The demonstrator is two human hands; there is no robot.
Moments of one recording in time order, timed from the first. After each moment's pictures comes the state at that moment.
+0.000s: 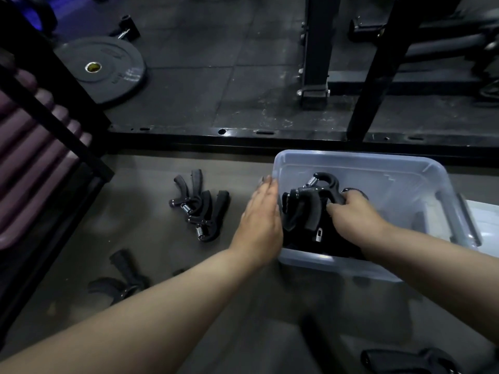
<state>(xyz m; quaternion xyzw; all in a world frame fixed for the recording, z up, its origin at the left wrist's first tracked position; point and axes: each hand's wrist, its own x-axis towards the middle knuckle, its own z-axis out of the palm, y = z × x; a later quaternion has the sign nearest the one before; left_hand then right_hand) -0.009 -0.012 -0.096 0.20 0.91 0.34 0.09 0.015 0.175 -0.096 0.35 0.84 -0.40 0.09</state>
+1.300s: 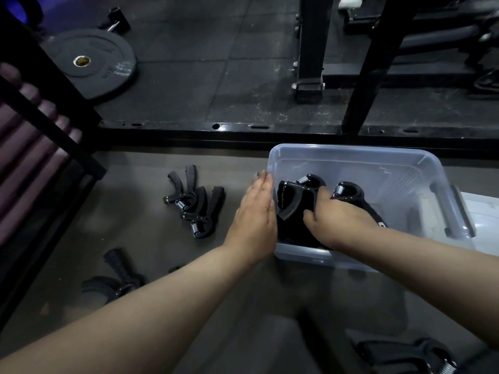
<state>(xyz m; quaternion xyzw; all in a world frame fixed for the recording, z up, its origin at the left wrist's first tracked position) -0.010 -0.014 -0.101 0.21 0.91 0.35 0.08 0.022 0.156 -0.084 0.13 0.98 -0.12 0.13</state>
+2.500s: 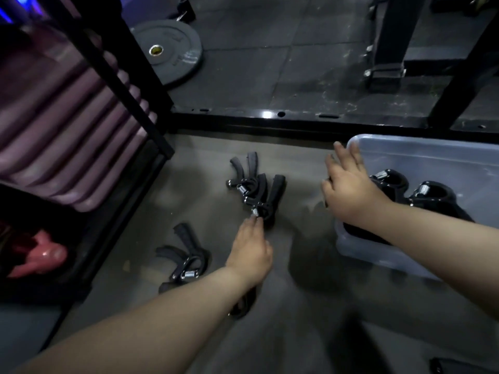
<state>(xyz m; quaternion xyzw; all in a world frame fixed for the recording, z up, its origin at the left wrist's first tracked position) 0.013 -0.153 -0.174 0.06 0.97 0.20 0.15 -0.041 0.076 -0.094 0.01 0.98 -0.20 0.05</state>
